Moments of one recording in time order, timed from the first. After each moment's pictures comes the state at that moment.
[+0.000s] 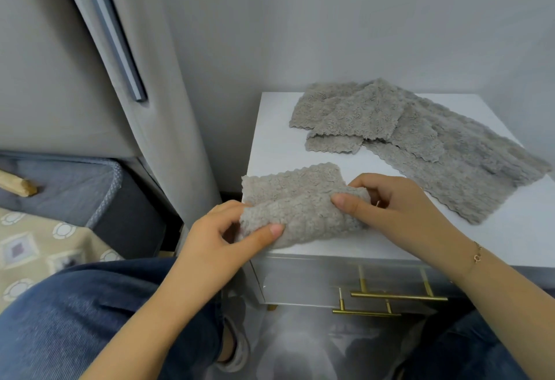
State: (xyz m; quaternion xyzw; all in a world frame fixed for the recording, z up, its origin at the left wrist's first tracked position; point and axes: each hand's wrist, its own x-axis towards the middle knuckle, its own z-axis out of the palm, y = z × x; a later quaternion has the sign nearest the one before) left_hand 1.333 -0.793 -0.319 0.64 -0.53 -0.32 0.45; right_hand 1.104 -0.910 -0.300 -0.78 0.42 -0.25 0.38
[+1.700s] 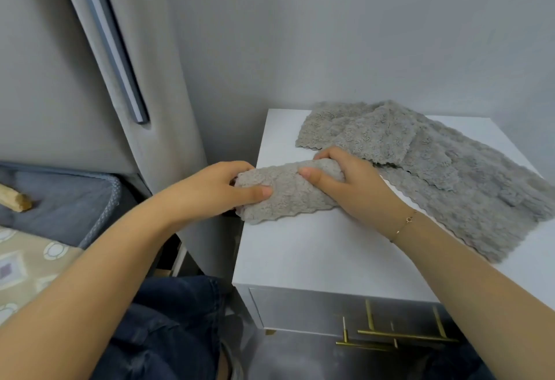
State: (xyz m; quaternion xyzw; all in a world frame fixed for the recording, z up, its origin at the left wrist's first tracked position) left_hand 1.392 -0.886 -0.281 0.66 -0.57 -0.42 0.25; right_hand 1.171 -0.976 -0.309 -0.79 0.41 -0.27 0.37
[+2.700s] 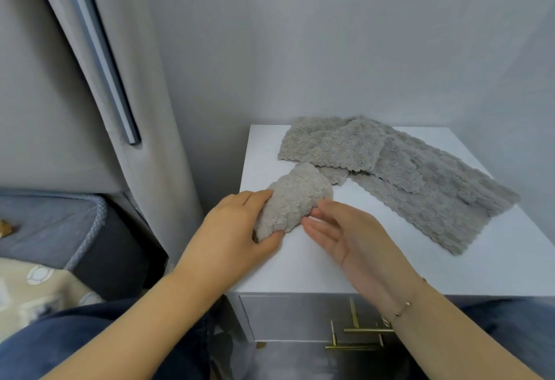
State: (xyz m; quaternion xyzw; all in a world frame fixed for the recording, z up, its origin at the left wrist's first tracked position) left_hand 1.340 -0.854 -0.313 0.65 -0.72 -0.01 0.25; right_hand 1.159 -0.902 -0.299 -0.29 0.43 -0.43 0.74
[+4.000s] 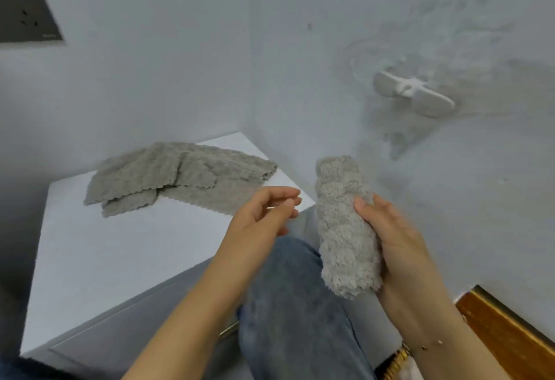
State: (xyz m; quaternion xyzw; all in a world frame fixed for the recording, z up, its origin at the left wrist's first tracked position) left_hand 1.079 -0.804 -0.227 0.40 -0.59 -0.57 0.41; right_hand 0.922 -0.737 -0.225 -0.25 0.51 -0.67 0.48
